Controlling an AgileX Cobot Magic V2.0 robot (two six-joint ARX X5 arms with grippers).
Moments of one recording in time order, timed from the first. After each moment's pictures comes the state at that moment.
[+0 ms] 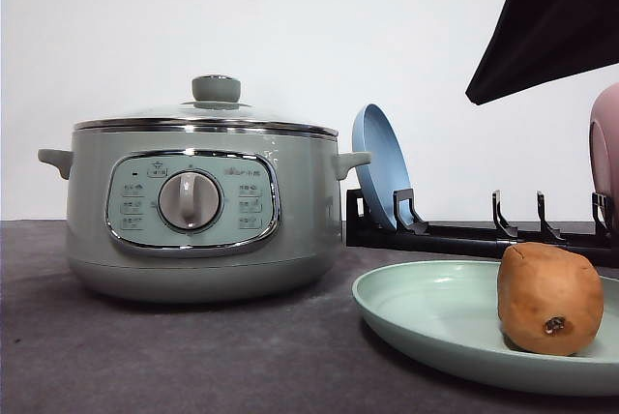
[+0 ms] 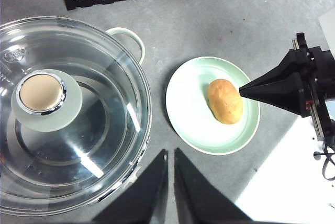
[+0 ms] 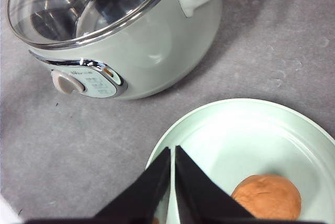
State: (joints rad) left_arx -0.55 1.54 2.01 -1.37 0.31 0.06; right_arx 0.57 0.91 0.69 -0.40 -0.22 0.33
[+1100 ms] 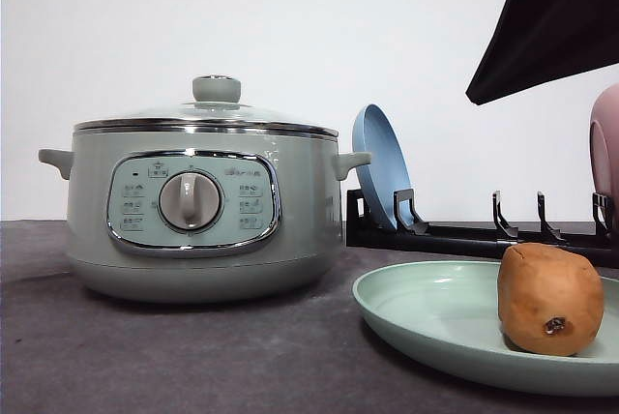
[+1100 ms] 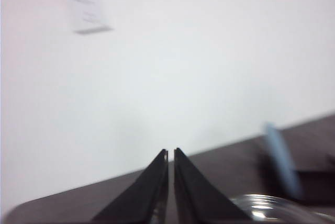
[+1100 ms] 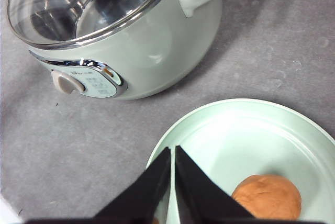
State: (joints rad) left_arx -0.02 0.73 1.20 -0.40 0.18 0.13; right_arx 0.57 0.91 0.69 -0.40 -0.22 0.33
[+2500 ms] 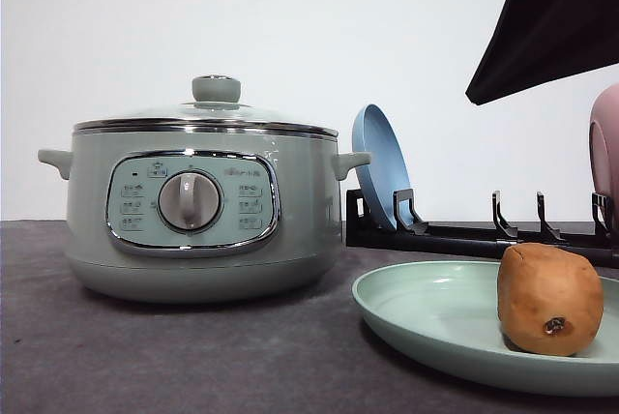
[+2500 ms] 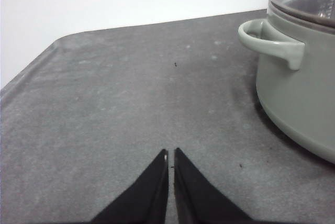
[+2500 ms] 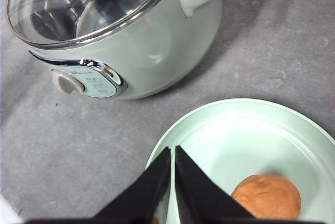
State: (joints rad) left_arx 0.04 0.00 0.04 -0.21 -0.02 0.14; right_arx 0.57 0.91 0.69 -0.40 -0.22 0.33
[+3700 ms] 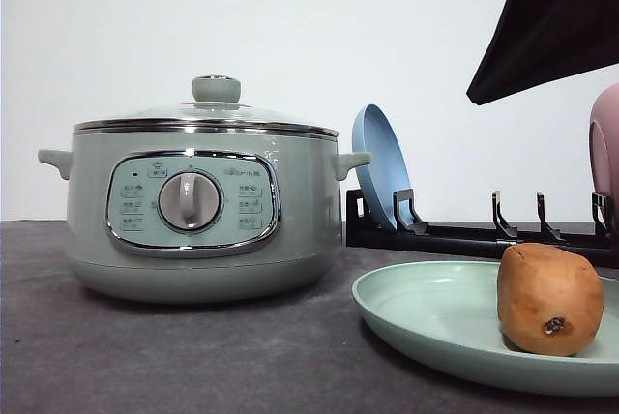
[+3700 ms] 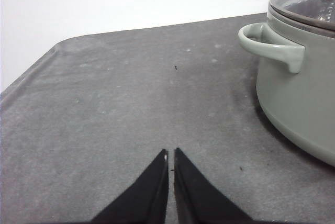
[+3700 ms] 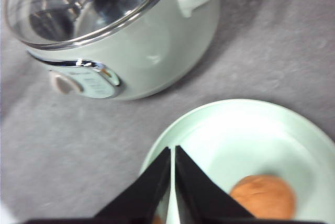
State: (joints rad) left_arx 0.04 0.01 0.04 -0.19 -0.02 0.14; right_arx 0.55 0.90 0.69 -0.40 -0.17 0.31
